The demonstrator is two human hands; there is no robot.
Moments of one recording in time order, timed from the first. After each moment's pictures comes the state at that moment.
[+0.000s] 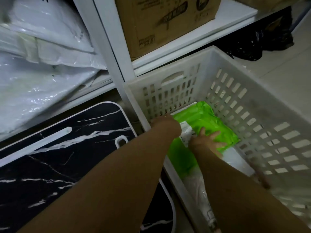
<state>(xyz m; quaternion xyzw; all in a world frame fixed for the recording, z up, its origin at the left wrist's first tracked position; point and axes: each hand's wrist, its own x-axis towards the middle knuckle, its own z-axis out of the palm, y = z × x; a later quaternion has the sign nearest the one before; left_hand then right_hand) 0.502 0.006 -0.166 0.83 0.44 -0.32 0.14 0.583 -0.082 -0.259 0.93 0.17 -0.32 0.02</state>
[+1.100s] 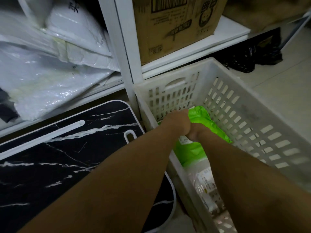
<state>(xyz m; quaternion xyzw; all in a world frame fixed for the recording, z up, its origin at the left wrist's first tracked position) 0.492 -0.025 -0.127 0.89 0.37 -0.13 0.24 0.609 -0.060 -0.250 0.83 0.45 -0.32 0.05</state>
